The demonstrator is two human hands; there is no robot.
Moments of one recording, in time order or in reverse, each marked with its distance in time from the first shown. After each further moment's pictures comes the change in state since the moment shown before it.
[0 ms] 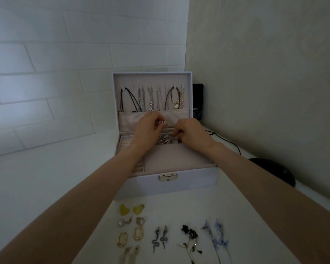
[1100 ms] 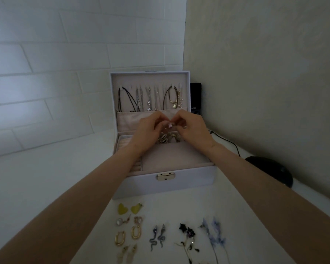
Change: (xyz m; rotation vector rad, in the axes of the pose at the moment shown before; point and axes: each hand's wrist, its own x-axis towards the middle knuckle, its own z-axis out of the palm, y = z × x) left_hand -0.006 0.020 -0.008 -0.247 -0.080 -0.042; right_hand -0.006 0.001 0.000 0.304 0.268 -0.010
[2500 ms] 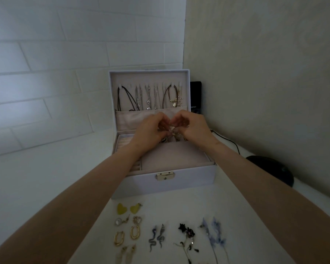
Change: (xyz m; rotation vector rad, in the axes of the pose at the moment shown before) left_hand 0.002 -0.009 0.005 0.160 -0.126 -0.003; right_hand -0.002 -0.004 -0.006 0.213 -0.051 0.181
